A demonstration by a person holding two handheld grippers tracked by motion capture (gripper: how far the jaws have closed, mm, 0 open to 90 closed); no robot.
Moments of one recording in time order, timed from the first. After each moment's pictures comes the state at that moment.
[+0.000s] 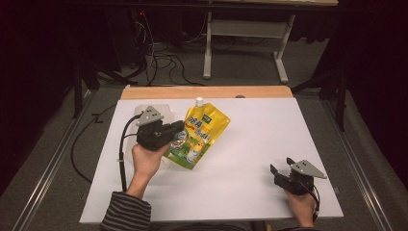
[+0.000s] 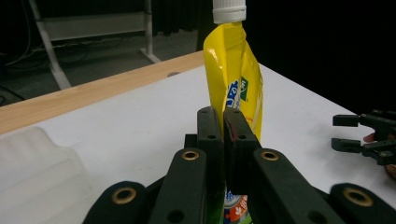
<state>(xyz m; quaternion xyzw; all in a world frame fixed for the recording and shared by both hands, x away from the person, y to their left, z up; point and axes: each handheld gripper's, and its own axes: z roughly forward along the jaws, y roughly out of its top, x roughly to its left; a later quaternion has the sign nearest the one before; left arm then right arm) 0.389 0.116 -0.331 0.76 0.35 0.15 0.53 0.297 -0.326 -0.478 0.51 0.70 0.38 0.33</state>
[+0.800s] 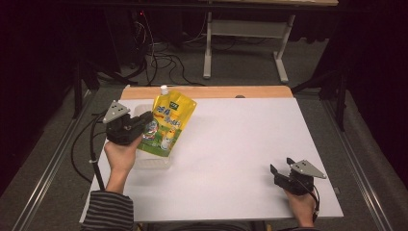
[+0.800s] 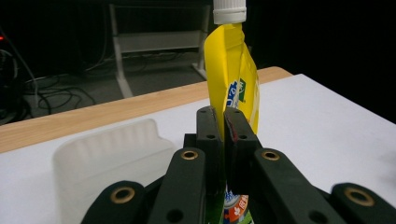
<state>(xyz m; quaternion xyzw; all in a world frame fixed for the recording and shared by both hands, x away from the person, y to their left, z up) 0.398 0.180 -0.327 0.71 0.41 0.22 0.52 0.297 -0.325 -0.478 0.51 0.70 0.38 0.33</state>
